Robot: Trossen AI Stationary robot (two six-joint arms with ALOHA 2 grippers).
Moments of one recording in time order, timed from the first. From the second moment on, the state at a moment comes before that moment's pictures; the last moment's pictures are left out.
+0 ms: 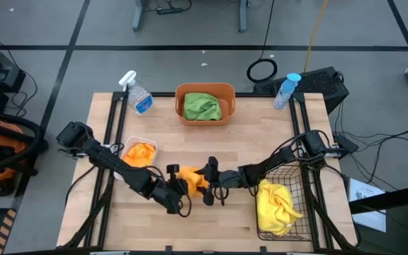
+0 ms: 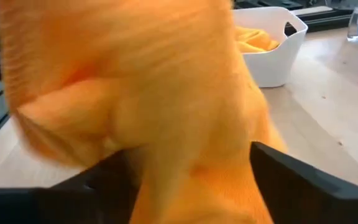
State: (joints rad) left arm -0.51 1.65 1.02 -0.39 -0.44 -0.36; right arm 0.30 2.02 0.96 0.76 0.34 0.28
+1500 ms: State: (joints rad) left arm -0.49 1.60 1.02 -0.51 -0.30 -0.56; right arm 0.31 2.02 0.96 0.75 0.25 0.19
